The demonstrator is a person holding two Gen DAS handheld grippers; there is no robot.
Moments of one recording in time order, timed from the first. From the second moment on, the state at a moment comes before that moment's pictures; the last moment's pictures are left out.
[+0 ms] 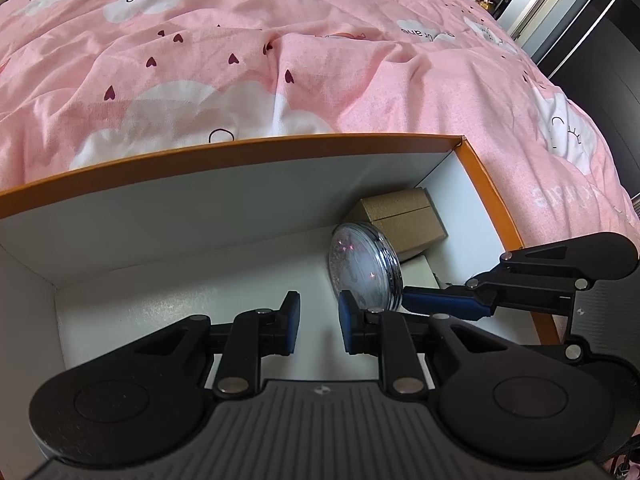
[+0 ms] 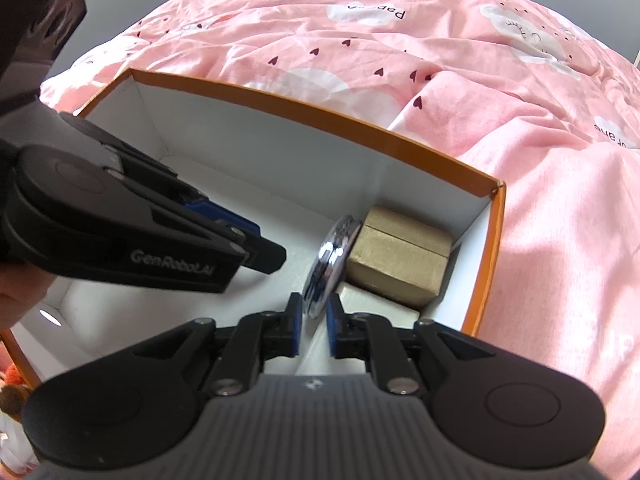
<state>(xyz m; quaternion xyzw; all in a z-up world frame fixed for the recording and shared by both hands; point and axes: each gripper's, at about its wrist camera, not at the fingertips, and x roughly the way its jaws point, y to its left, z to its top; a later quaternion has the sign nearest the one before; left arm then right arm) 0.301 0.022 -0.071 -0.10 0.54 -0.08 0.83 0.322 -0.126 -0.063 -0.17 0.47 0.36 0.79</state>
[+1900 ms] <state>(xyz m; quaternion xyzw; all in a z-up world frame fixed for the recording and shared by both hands) 0.260 0.047 -0.066 -0.14 0.53 -0.06 0.83 0.323 -0.126 -0.074 -0.08 0.47 0.29 0.83</state>
